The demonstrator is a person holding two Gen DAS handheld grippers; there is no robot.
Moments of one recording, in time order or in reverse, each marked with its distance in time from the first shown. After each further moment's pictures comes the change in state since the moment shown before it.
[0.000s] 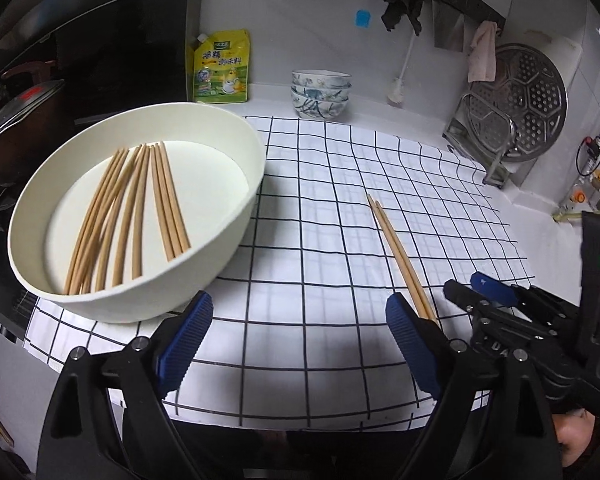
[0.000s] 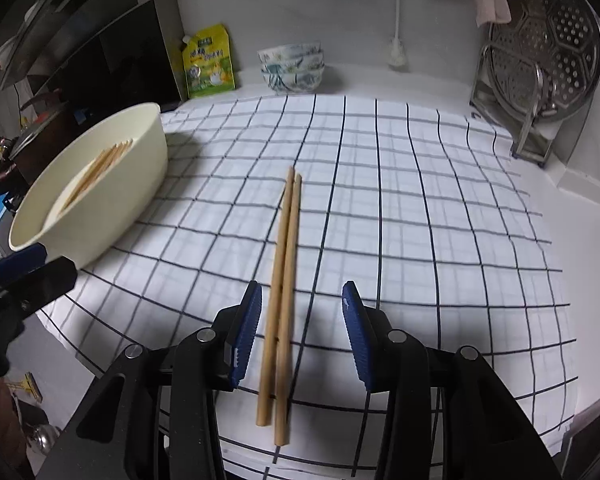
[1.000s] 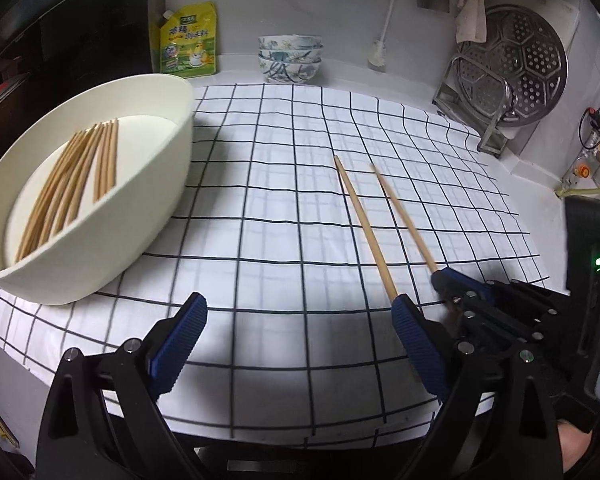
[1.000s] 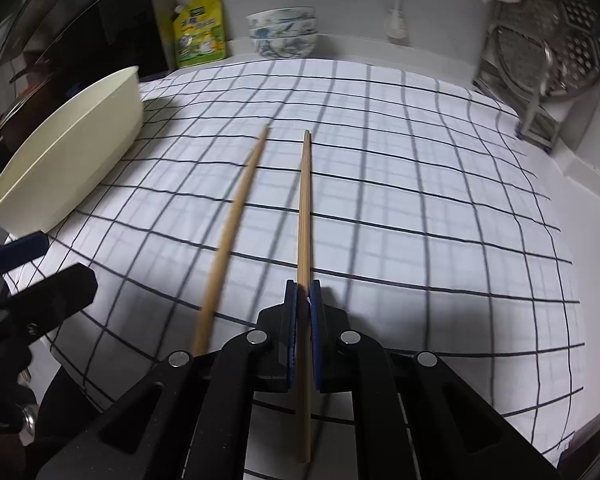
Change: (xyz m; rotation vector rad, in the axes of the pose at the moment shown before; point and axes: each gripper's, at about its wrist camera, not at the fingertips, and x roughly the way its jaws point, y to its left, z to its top) left arm 0.046 -0.050 -0.013 0.030 0.082 -0.003; right arm 0.025 -0.029 -0.013 -0.029 0.056 -0.025
